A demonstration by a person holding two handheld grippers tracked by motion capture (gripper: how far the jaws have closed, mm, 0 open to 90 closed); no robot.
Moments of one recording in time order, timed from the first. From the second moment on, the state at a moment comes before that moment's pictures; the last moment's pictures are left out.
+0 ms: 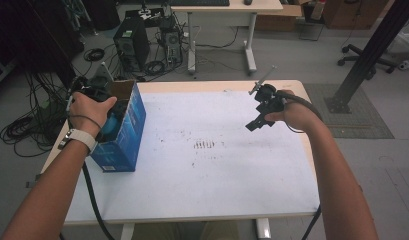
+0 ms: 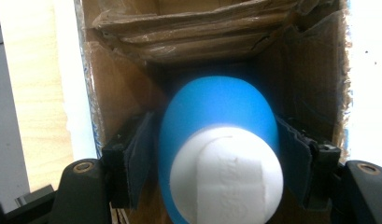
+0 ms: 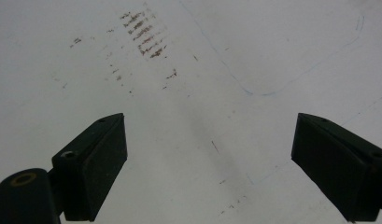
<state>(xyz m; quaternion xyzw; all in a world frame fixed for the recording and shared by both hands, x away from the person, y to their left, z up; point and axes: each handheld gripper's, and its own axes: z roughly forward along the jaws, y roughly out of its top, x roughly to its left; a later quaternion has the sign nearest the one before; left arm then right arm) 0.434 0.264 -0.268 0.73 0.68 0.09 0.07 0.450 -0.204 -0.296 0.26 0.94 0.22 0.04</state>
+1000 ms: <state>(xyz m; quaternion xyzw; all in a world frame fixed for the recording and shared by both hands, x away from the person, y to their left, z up) 0.432 0.264 -0.263 0.73 0.67 0.09 0.07 0.447 -0.206 -0.294 0.25 0.94 0.22 0.04</state>
